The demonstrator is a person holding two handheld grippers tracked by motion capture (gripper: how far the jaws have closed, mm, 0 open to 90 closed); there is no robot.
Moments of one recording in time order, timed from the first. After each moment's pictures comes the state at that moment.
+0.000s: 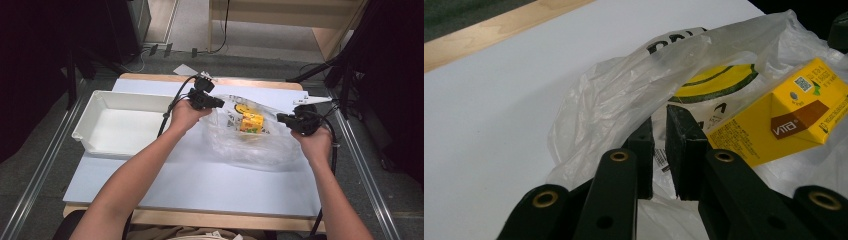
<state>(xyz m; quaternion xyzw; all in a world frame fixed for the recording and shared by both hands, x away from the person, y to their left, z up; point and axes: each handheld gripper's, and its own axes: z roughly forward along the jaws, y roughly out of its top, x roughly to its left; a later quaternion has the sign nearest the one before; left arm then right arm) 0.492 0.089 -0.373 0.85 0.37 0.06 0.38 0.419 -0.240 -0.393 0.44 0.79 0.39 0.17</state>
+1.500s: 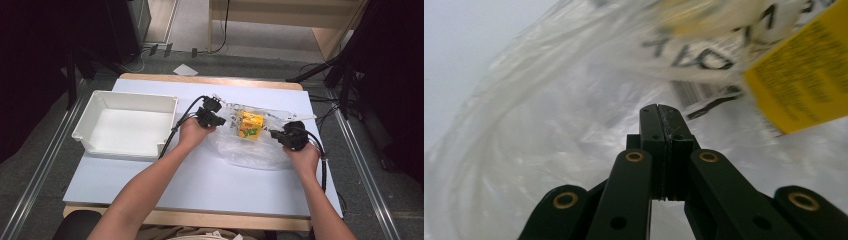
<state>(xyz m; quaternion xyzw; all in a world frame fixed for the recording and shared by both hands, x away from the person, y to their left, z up) 0.482 0.068 -0.444 0.87 0.39 0.07 0.31 0.410 -0.232 -0.461 0.47 0.79 0.36 0.15</state>
